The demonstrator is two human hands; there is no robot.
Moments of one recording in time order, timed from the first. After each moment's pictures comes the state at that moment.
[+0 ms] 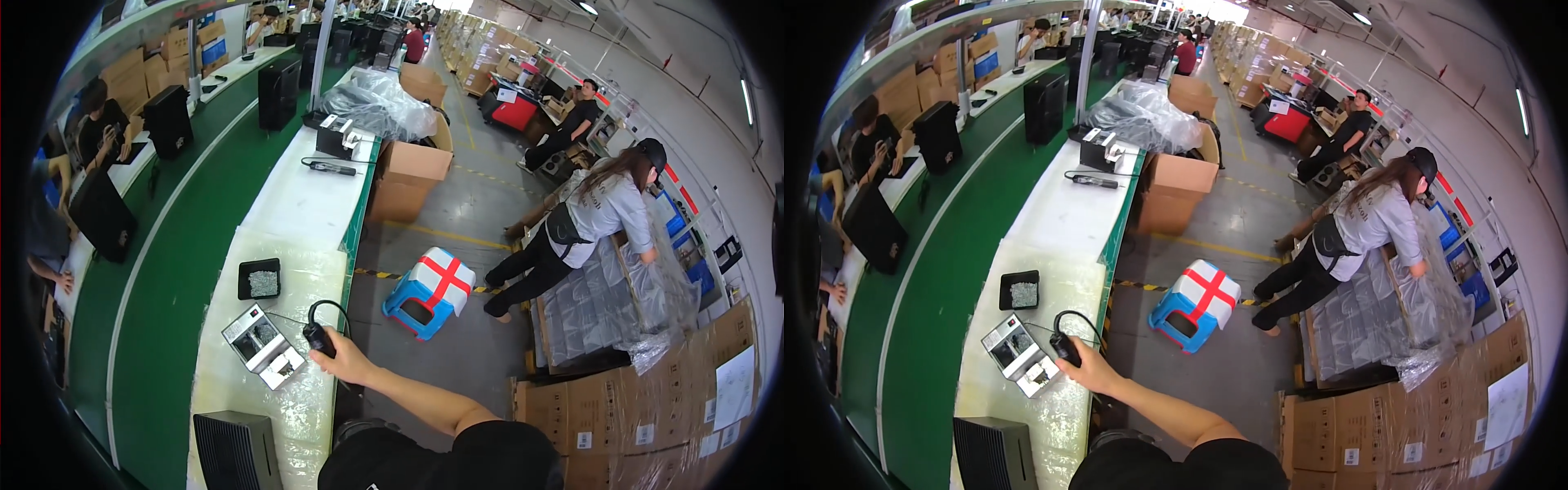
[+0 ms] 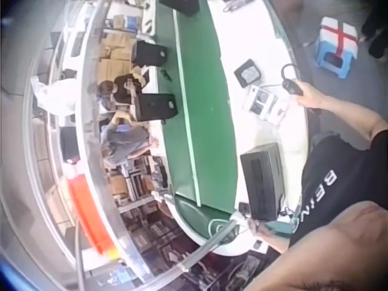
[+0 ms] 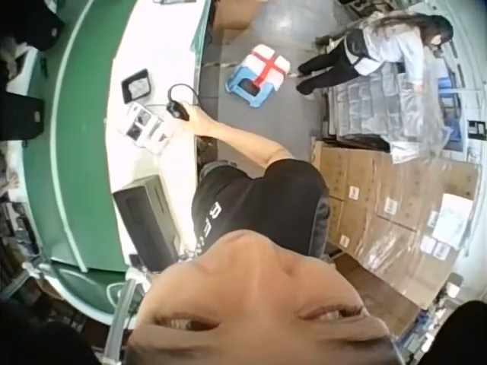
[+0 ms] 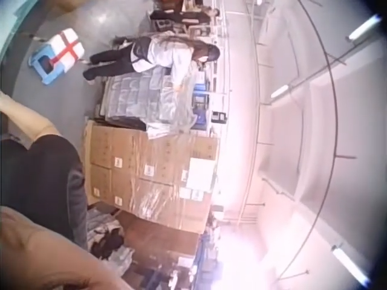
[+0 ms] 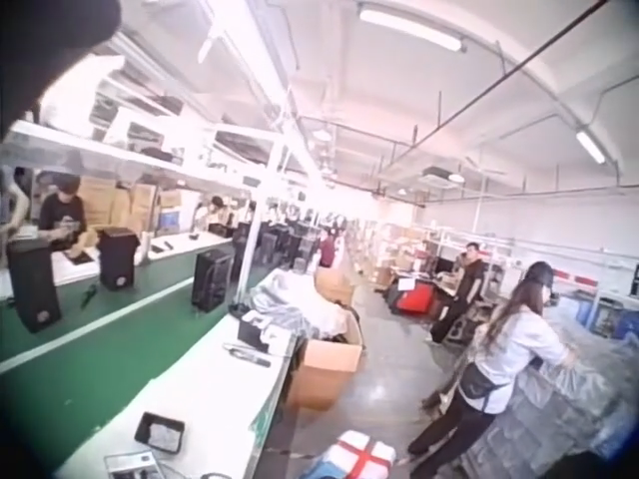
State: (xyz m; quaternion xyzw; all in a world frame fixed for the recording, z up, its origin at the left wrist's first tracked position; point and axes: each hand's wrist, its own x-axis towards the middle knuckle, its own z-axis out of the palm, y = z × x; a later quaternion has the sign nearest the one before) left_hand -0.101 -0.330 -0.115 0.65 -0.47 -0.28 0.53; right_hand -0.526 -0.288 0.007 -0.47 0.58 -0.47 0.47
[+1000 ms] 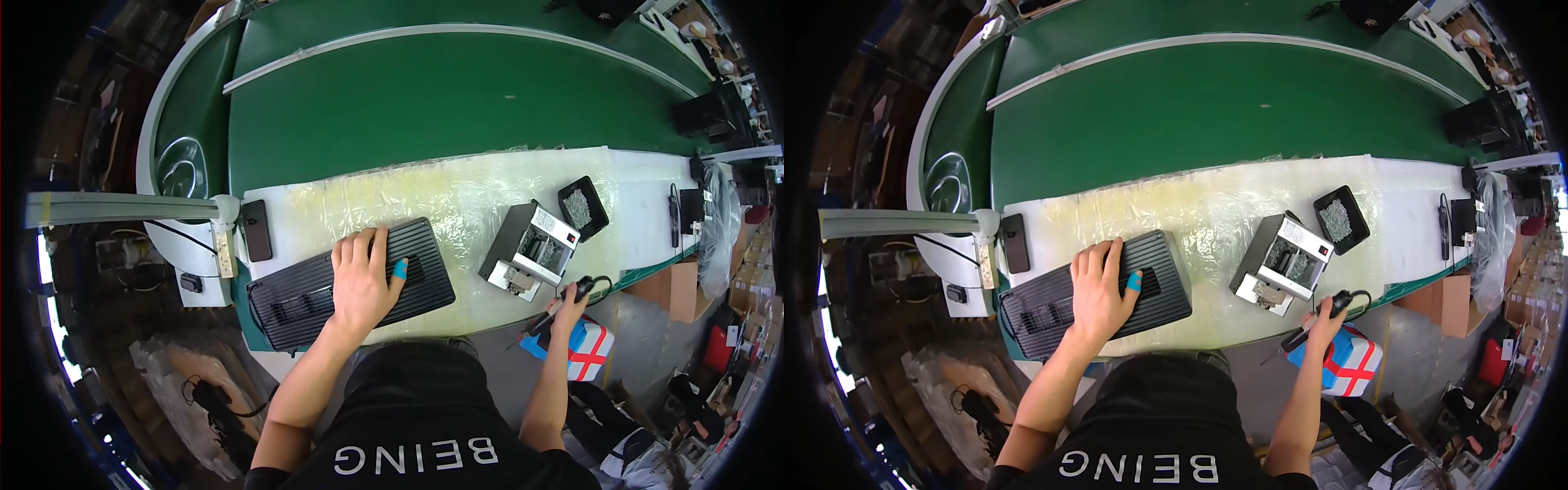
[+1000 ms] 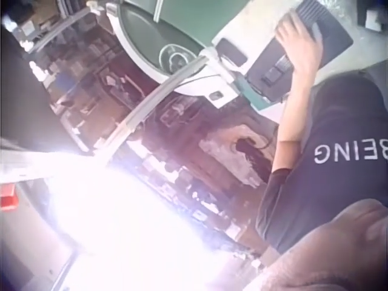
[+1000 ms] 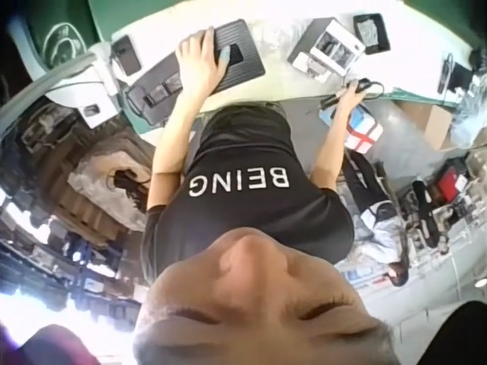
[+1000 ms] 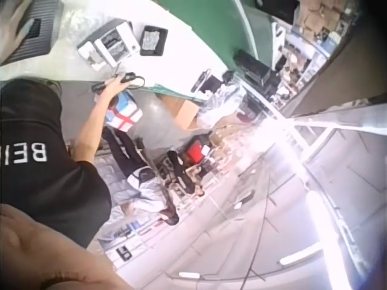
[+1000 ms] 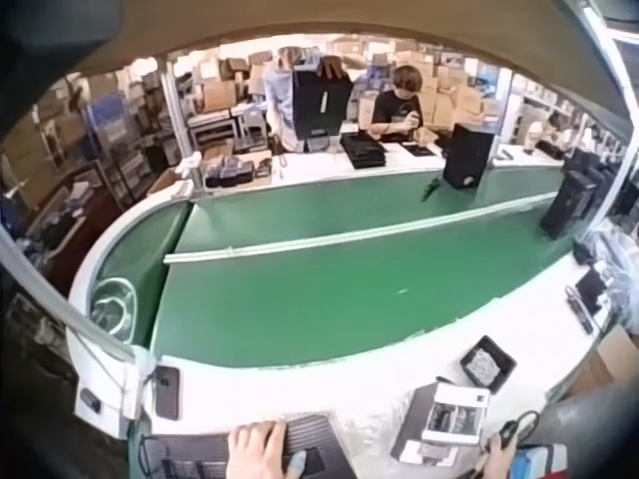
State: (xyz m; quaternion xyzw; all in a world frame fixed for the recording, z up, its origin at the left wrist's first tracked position) left_hand -0.161 -0.265 0.012 0.79 -0.57 -0.04 0.21; right_hand -0.560 -0.389 -0.138 -0.34 0.71 -0.44 0.43
